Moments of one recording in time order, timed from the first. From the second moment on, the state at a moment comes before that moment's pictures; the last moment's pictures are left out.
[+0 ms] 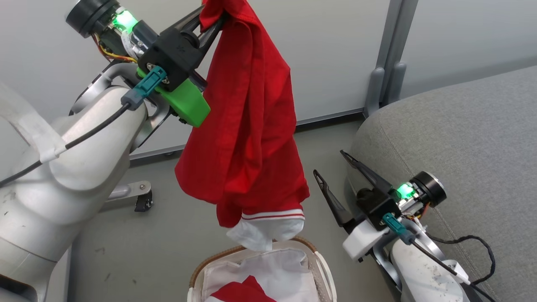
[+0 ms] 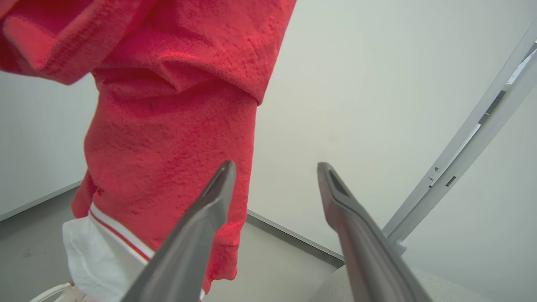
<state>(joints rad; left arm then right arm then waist) -1.09 0.42 -0.91 0.39 -0.34 -0.13 -0.24 -0.30 -0.05 0.30 0.29 -0.17 0.13 -0.26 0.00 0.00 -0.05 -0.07</state>
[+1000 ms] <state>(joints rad) -1.13 0.36 -1.05 0.36 -0.36 -0.13 -0.26 -0.73 -0.17 0.80 0.63 0.12 0.13 -0.26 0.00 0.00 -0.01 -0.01</state>
